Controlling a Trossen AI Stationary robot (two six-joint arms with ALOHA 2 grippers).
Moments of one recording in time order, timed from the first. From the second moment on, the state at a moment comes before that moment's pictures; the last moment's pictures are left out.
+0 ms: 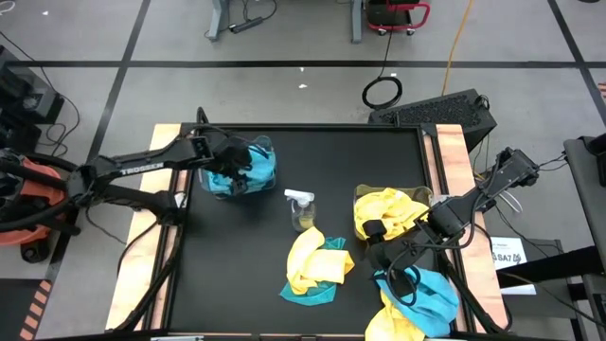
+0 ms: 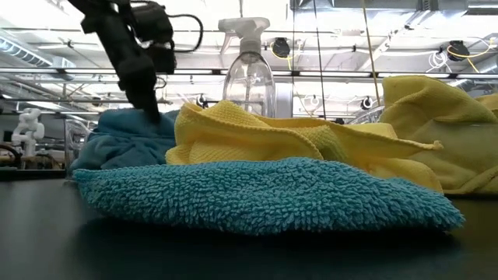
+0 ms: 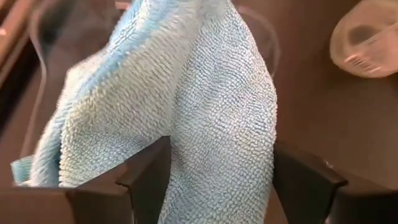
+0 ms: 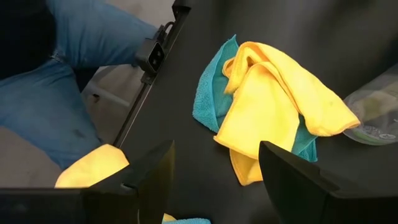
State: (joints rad) left arm 0.44 1.15 0.84 -0.71 0.05 0.06; right arm 0.59 1.33 1.23 -0.74 0.06 0.25
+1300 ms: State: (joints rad) left arm 0.30 0.83 0.84 -0.72 0.20 -0.05; right arm 0.51 1.66 1.23 -0.42 0.07 0.08
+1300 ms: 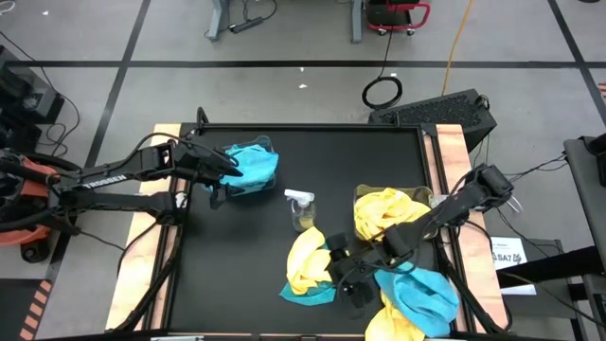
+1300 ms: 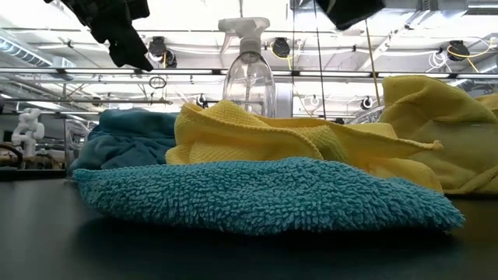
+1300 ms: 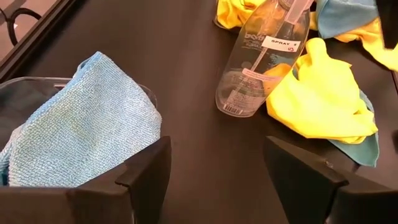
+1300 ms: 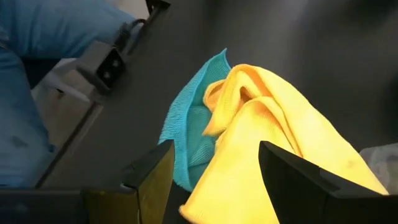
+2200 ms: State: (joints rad) left arm 0.30 0.83 0.84 -0.72 0.20 -0.05; right arm 0.37 1.85 1.23 -0.45 0.13 0.10
